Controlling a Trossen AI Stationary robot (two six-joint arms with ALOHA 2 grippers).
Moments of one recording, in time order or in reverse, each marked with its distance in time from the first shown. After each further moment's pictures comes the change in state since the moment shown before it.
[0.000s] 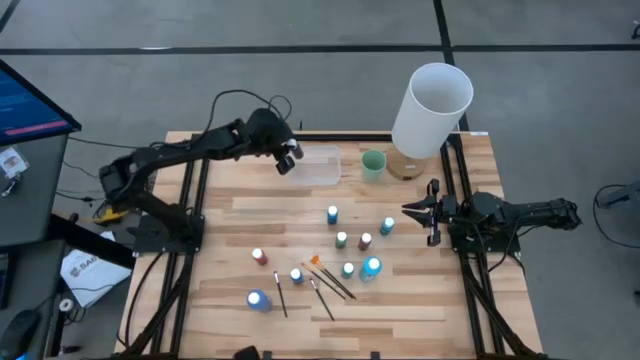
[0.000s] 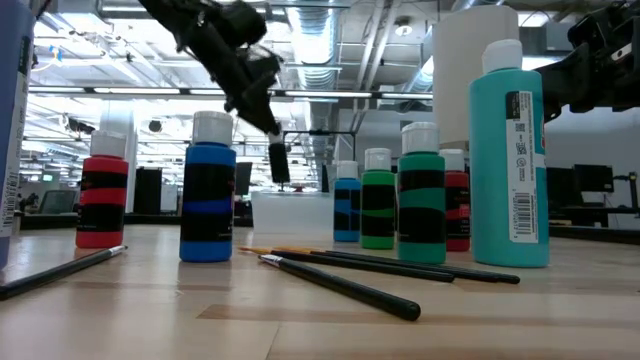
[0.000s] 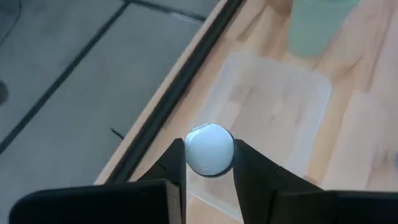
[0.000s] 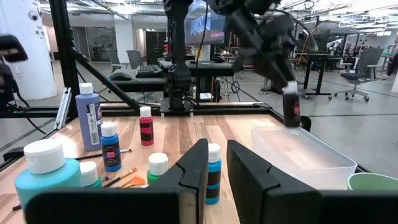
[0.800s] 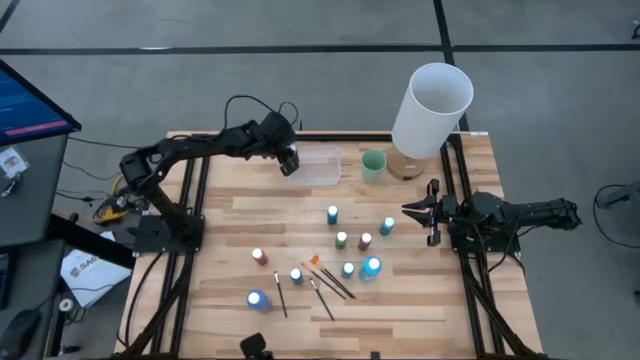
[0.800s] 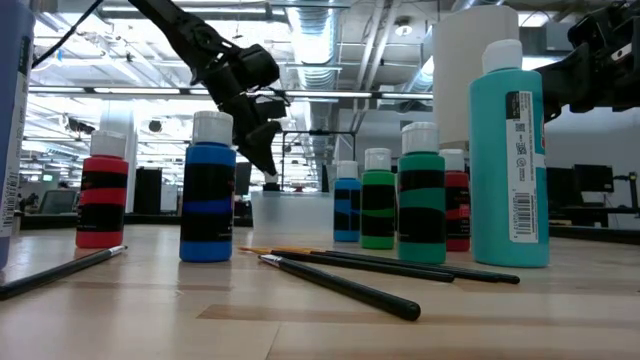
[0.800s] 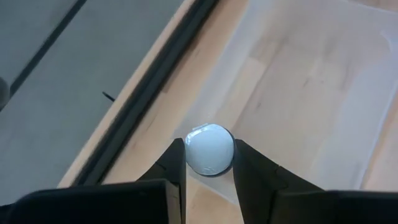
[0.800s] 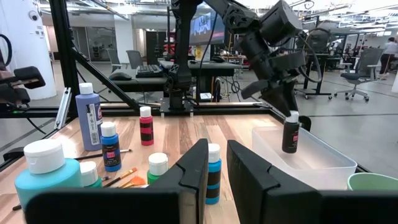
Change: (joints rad) left arm 0.051 0.164 0.000 0.021 -0.010 0.003; right arm 0.000 0.000 0.000 0.000 0.000 0.000
